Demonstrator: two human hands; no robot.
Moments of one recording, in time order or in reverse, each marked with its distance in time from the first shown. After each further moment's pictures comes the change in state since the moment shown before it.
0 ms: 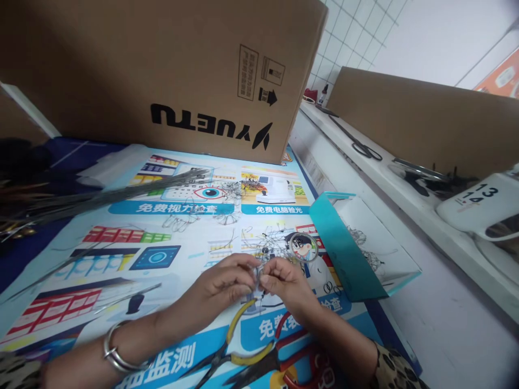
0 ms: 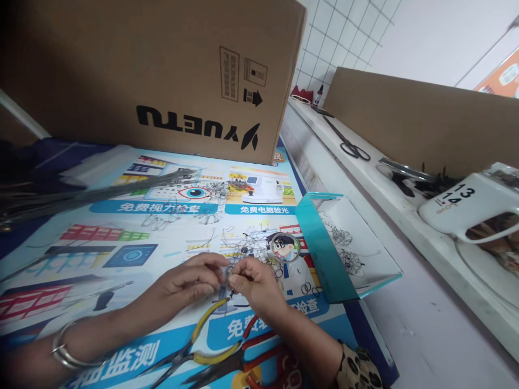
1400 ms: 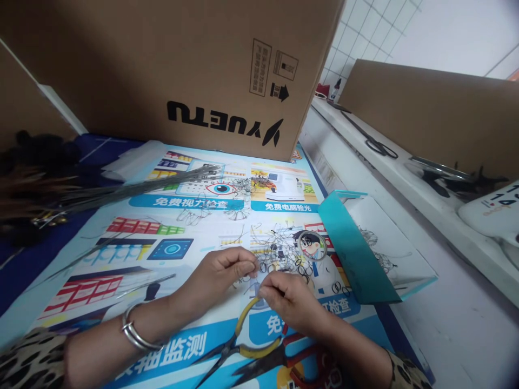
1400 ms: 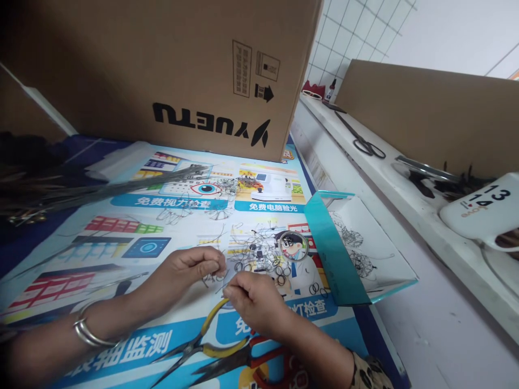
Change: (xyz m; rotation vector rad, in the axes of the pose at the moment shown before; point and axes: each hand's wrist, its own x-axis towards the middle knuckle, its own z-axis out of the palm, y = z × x) left_hand 0.006 0.002 -0.005 -0.210 0.176 -0.240; right_hand -0.013 -0.018 0.011 -0.677 -0.132 -0.095
